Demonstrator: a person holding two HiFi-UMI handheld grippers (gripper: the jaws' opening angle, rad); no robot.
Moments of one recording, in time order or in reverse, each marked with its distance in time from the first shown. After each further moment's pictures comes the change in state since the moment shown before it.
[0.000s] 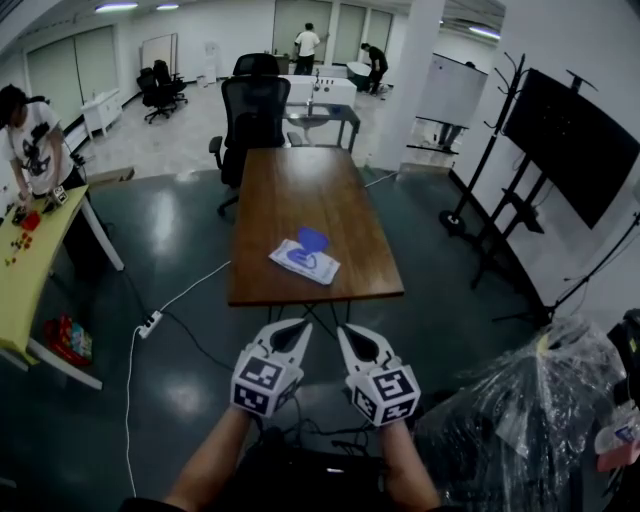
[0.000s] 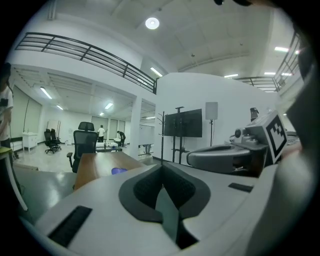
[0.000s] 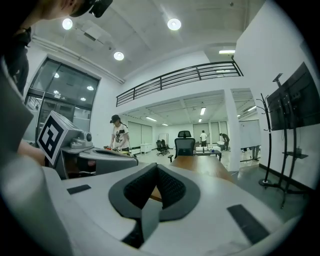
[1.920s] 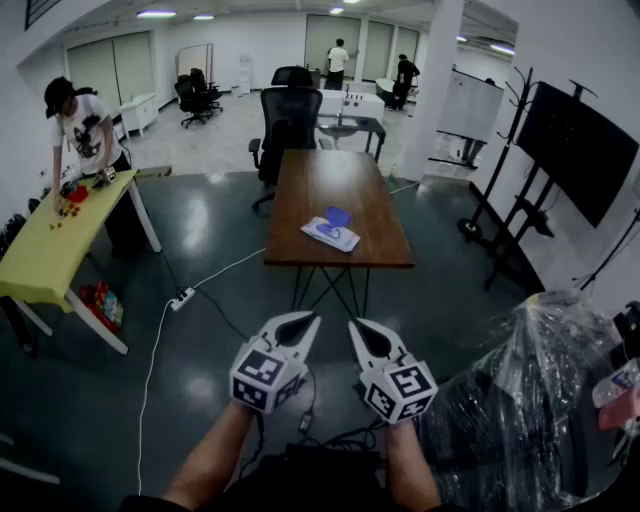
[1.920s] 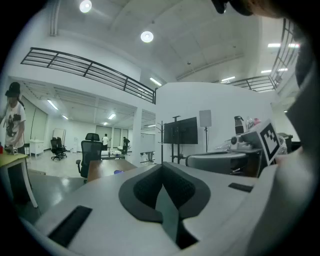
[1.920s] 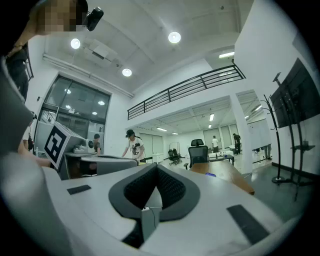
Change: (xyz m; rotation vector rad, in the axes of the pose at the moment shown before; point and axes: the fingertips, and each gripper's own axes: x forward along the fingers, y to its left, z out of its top) left arm -0.184 -0.123 0.017 0.035 -0.087 0.062; right arm -0.166 0.133 0.018 0.044 -0.121 0.151
